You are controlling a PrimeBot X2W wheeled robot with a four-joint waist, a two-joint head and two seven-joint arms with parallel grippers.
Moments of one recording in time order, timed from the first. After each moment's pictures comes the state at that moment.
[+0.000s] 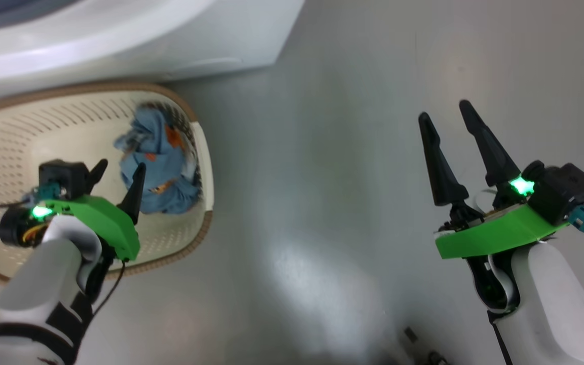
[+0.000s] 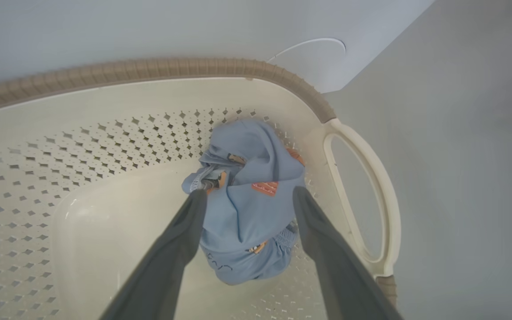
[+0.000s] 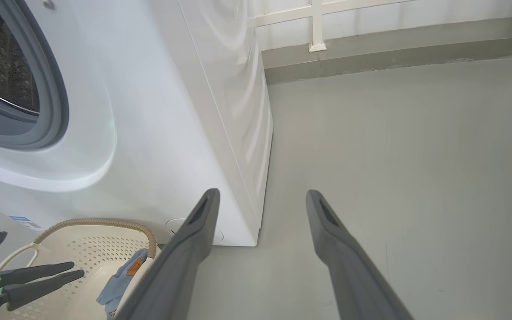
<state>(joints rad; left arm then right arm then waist) -0.81 0.25 -0.60 0.97 -0.62 -0.13 -0.26 -0.41 -0.13 0.14 0.10 0.35 0.13 -0.25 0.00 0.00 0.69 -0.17</state>
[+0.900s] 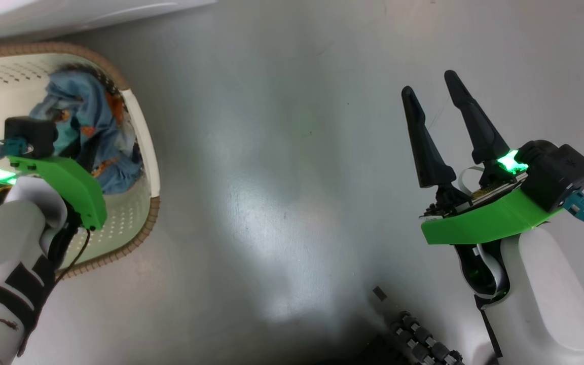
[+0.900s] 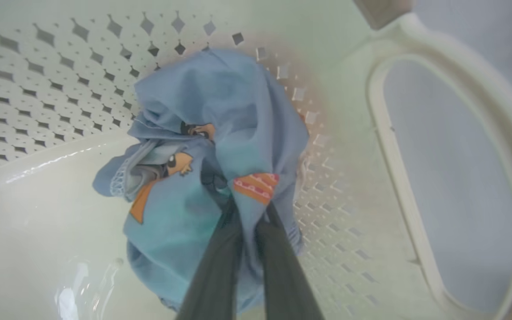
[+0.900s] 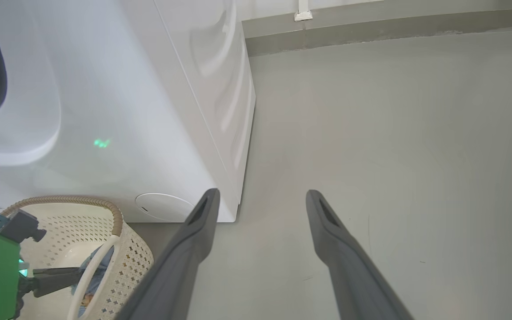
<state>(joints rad) -1.03 0.35 -1.05 1.08 -0.96 -0.13 -0.25 -0.48 -0.09 0.18 0.05 0.34 0.13 -0.25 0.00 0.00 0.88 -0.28</state>
